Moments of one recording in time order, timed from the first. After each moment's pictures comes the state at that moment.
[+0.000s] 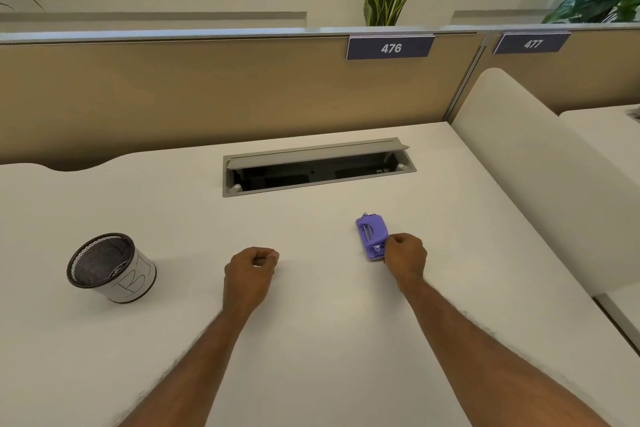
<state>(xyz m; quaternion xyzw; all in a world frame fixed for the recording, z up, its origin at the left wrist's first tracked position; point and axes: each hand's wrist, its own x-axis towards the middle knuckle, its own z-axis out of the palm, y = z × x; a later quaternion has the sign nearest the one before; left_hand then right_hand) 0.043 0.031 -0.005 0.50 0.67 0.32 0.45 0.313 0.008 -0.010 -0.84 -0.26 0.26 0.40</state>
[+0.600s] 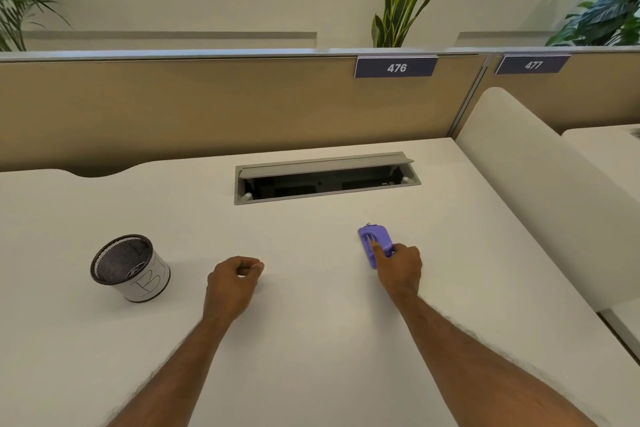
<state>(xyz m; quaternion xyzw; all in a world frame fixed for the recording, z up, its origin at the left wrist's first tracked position) 0.001 0.025 0.006 0.51 0.67 0.31 0.43 0.293 -0.001 -0.008 -0.84 -0.34 0.20 0.36</state>
